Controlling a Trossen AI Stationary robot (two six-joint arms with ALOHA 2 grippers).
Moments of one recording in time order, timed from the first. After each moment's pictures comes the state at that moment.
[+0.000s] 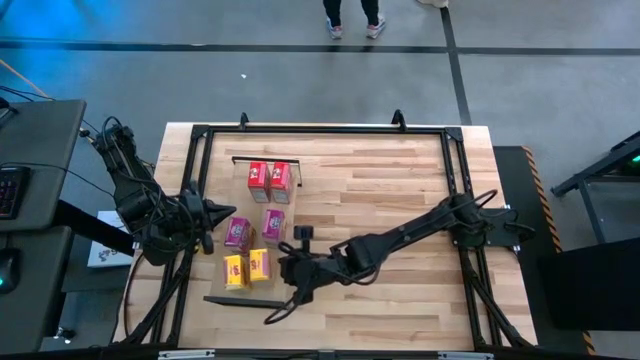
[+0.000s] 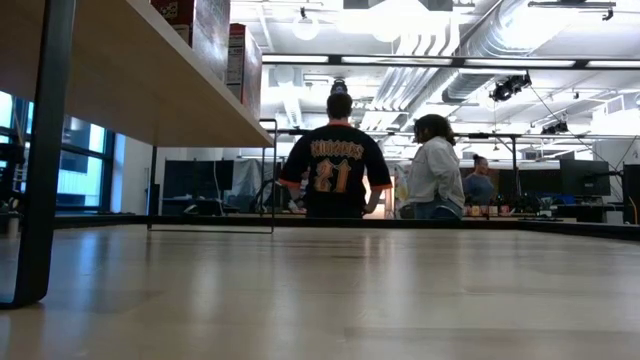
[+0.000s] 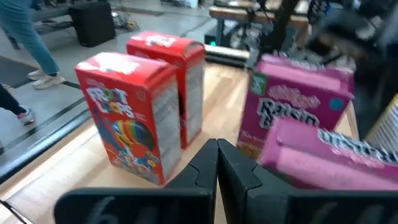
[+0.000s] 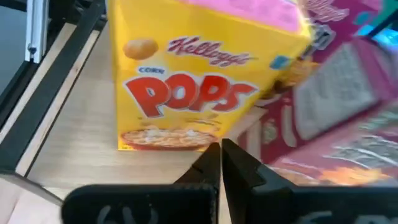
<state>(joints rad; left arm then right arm) -0.97 0.75 0.76 -0.92 -1.22 -0.92 0.41 2.14 1.98 -0.52 0.49 -0.01</state>
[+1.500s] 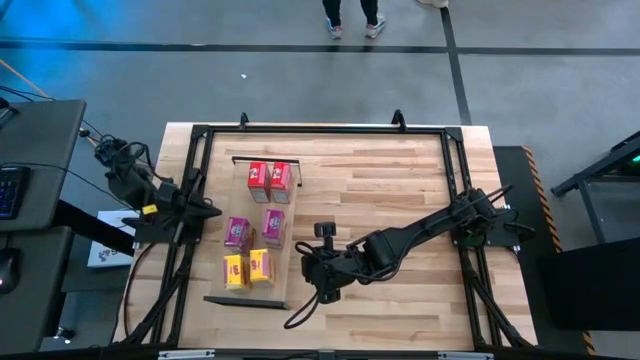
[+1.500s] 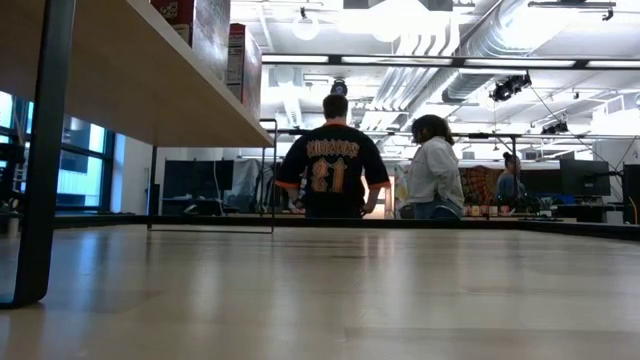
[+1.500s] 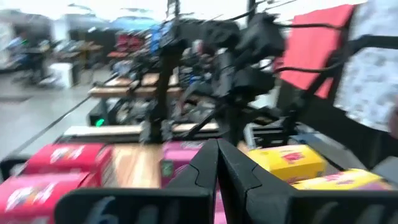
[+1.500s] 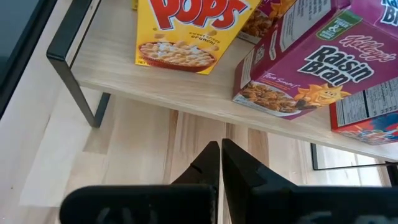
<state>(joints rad) -0.76 0.23 0.55 -0.25 -0.61 0.01 0.44 2.02 1.98 -0.86 0.46 0.07</state>
